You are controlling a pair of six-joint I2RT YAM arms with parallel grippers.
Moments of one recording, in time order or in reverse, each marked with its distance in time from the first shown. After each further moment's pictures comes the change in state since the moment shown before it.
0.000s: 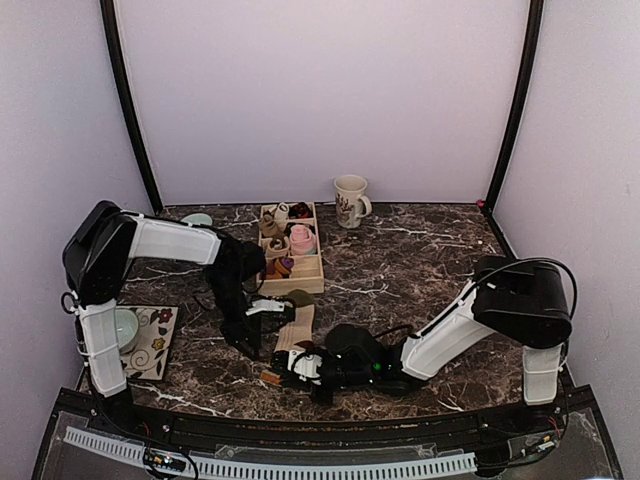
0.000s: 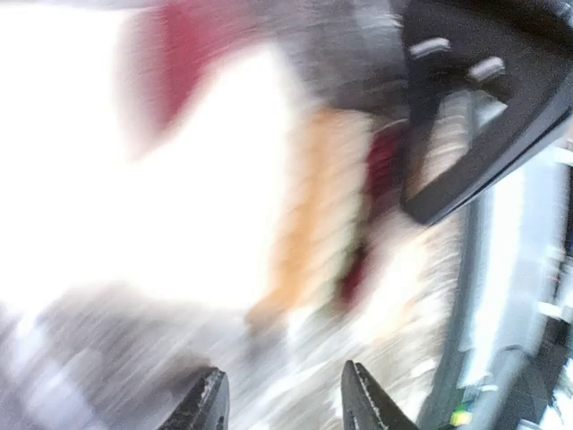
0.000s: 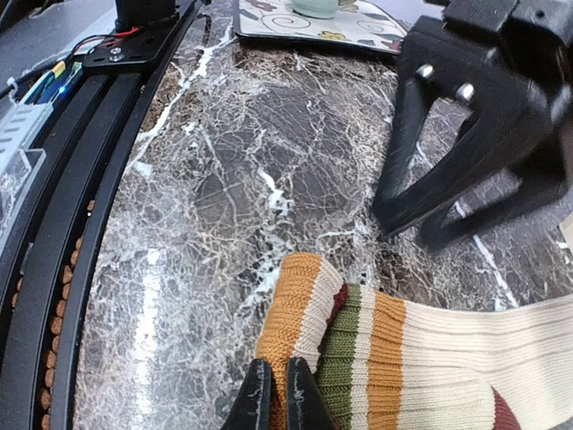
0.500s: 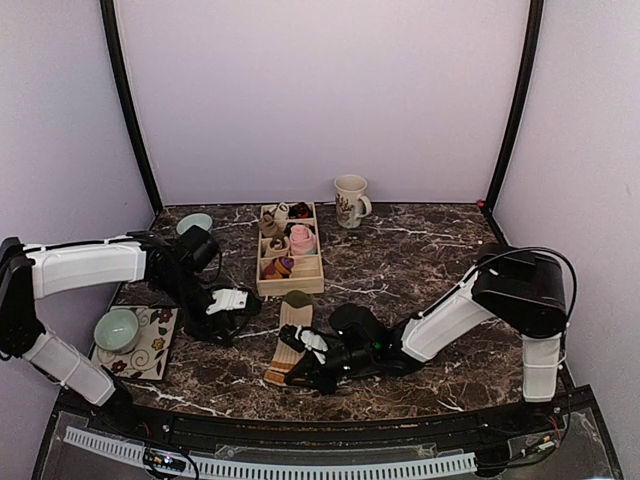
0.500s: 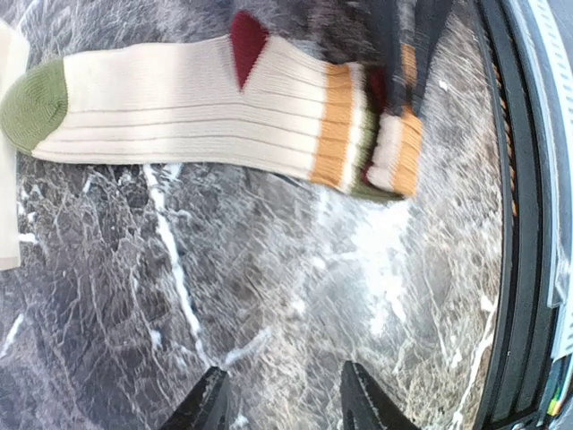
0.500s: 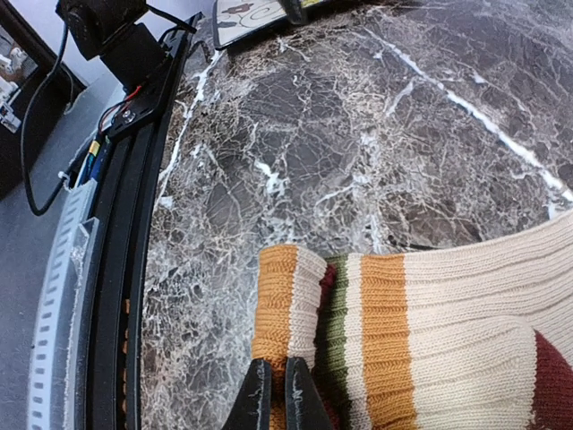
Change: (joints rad) left arm 0.085 -0.528 -0.333 0.256 -0.213 0.063; right arm -0.105 -0.003 0.033 -0.107 -0.249 0.401
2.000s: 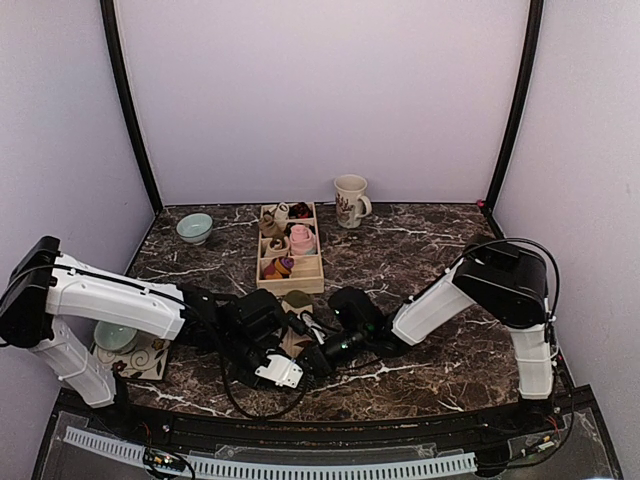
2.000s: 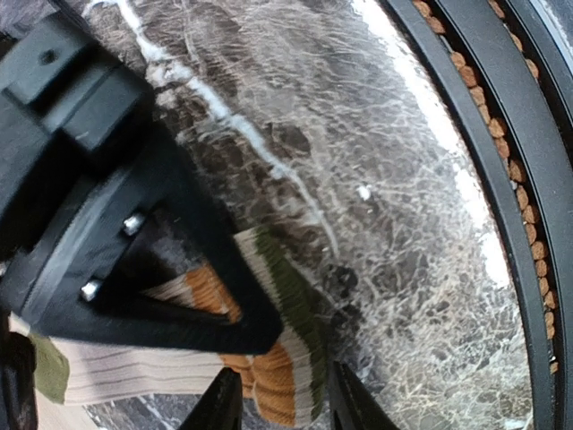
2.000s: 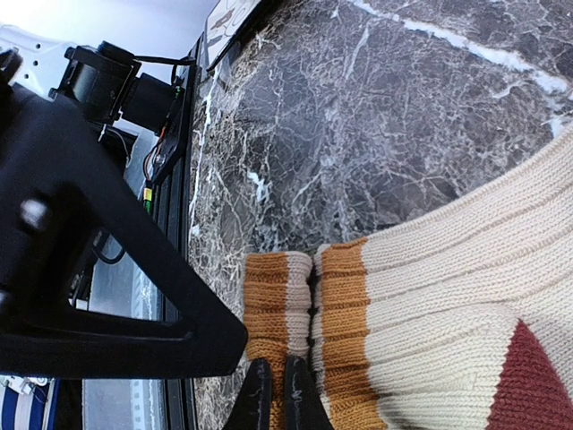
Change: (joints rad) left arm -0.556 0.058 -0.089 0.340 -0.363 -0.001; right arm -0.132 0.109 0.100 -0.053 -0.322 0.366
